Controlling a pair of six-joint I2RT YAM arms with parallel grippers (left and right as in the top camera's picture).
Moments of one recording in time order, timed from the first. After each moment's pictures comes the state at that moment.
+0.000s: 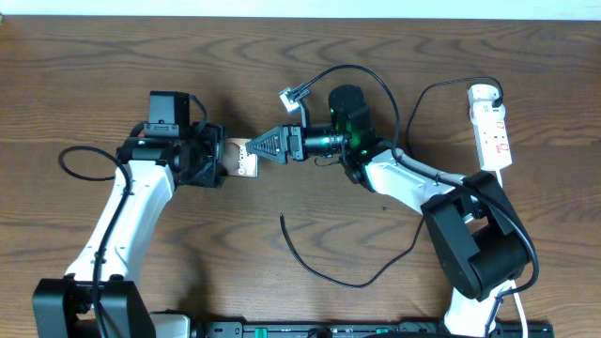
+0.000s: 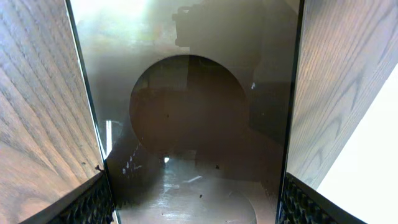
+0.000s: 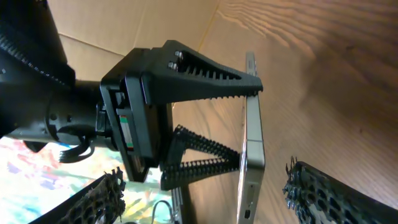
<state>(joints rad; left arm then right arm) -0.05 1.49 1.03 -0.66 0.29 -1.54 0.54 1.96 1.11 0.52 -1.01 0.83</state>
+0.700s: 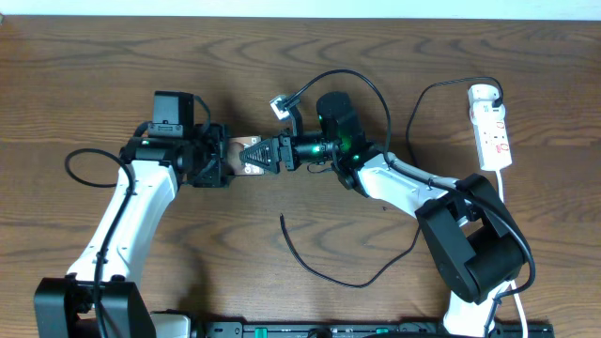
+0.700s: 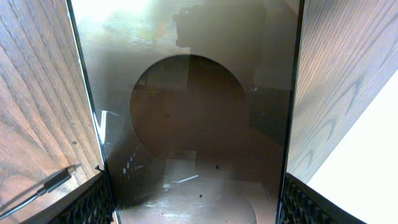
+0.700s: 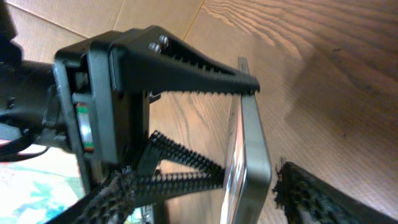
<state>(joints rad) -0.07 1.49 1.03 -0.66 0.32 -1.64 0.59 1.96 1.11 0.45 -0.93 0.68</state>
